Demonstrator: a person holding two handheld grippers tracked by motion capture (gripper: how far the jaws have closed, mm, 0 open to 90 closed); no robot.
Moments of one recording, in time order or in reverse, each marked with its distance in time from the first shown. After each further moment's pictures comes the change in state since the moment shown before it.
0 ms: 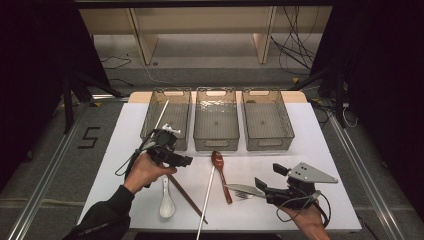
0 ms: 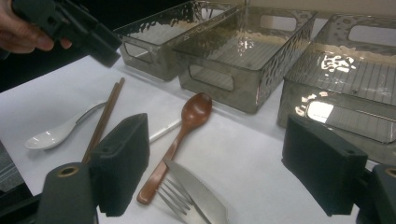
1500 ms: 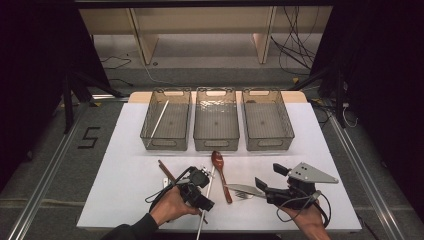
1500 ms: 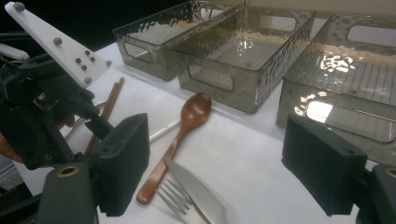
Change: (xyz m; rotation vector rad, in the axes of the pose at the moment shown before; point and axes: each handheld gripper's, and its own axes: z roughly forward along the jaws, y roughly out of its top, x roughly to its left) left arm -0.086 -0.045 0.058 0.261 -0.070 0.182; right arm 0.000 0.000 0.000 0.003 -0.002 0.003
